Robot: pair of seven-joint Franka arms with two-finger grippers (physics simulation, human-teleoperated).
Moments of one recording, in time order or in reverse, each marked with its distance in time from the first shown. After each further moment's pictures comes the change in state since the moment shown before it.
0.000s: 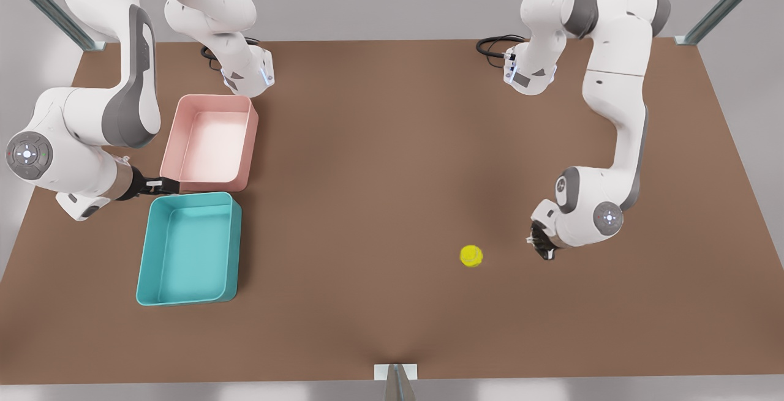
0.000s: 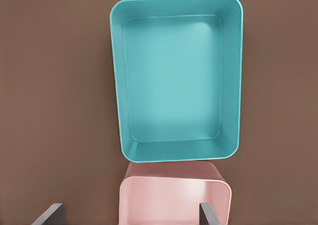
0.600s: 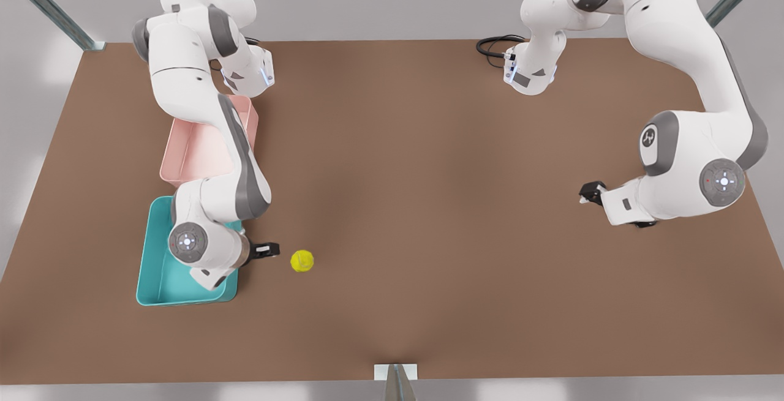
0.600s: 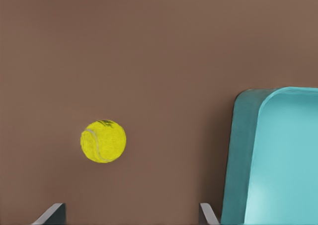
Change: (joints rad) left arm 0.051 -0.155 0.035 0.431 0.151 -0.698 -0.976; right arm 0.212 0.515 0.020 0.347 0.118 0.243 0.112
